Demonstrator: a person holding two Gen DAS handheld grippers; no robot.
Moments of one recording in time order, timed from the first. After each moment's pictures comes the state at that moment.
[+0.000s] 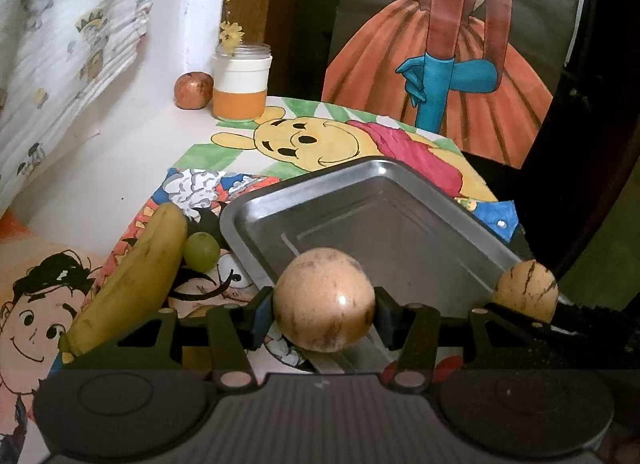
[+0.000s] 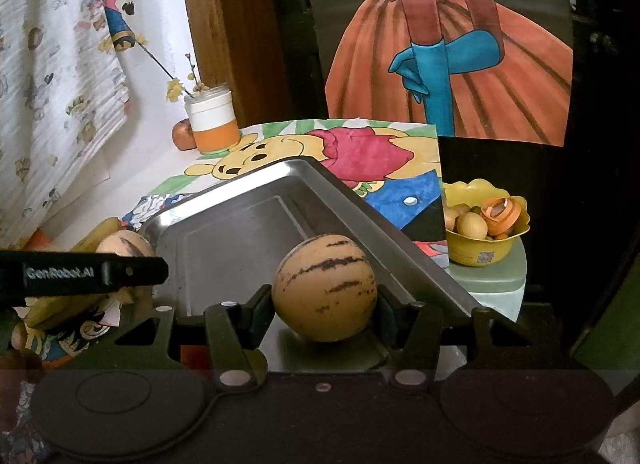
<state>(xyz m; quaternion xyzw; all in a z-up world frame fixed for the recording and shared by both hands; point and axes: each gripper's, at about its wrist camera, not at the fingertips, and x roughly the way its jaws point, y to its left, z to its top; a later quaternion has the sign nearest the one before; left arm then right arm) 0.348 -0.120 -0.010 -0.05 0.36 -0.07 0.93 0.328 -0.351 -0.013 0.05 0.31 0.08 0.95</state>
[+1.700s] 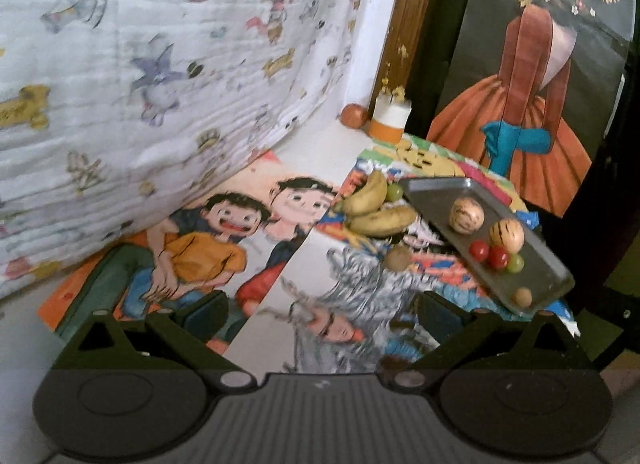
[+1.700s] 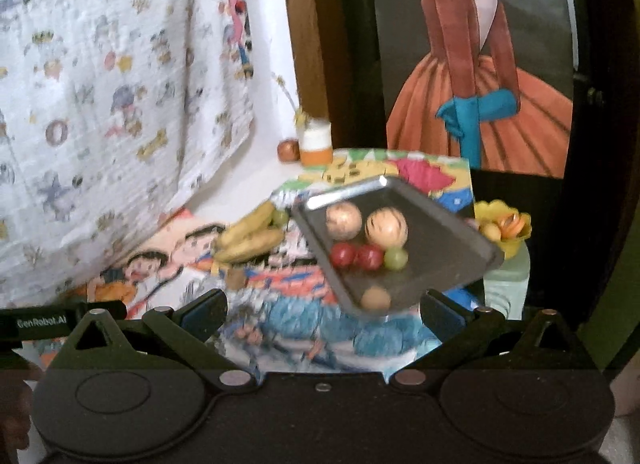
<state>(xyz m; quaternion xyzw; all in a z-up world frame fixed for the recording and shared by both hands) 0.089 0.001 0.047 -0.11 0.32 0.06 0.94 0.099 -0.280 0.079 0.02 0.28 0.12 0.95</state>
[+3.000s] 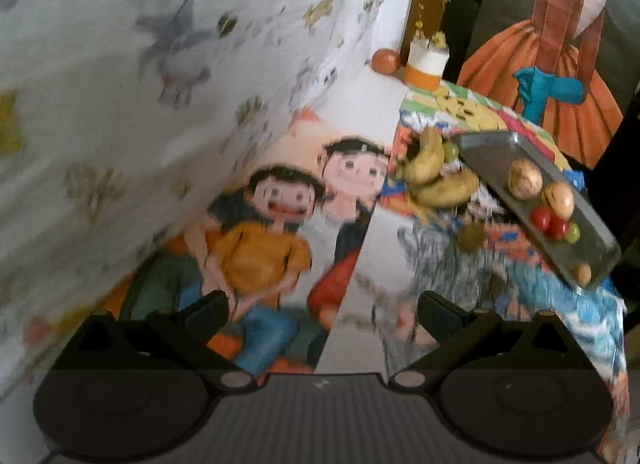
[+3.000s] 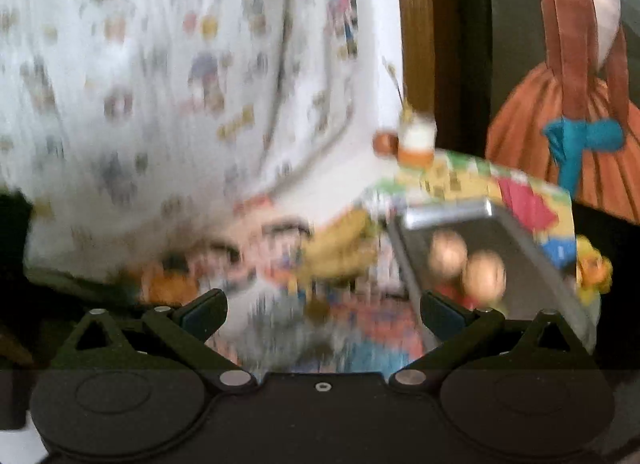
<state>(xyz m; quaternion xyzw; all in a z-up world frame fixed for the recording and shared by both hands) 0.148 0.056 0.045 -0.09 0.41 0.07 0.91 0.174 -0.225 0.116 -0.02 0.29 0.26 0.92</state>
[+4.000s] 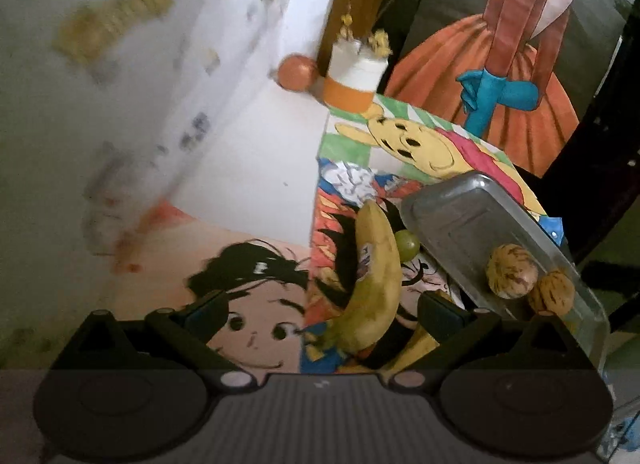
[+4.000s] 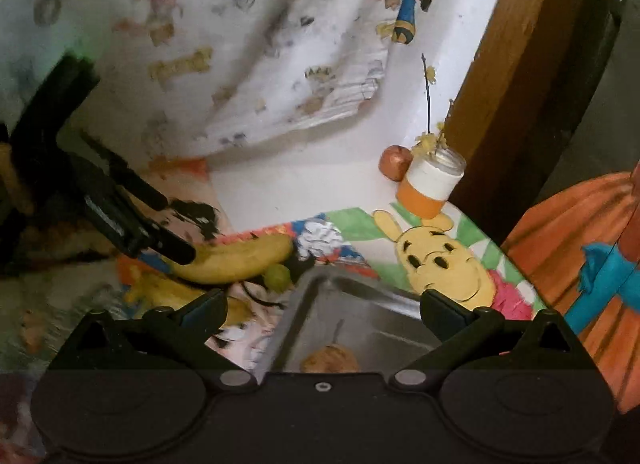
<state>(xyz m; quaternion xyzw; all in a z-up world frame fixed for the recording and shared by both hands) 0.348 0.049 0.008 -0.10 0.41 -0.08 0.90 0.359 -0.223 0.085 -0.27 0.27 0.34 0.86</state>
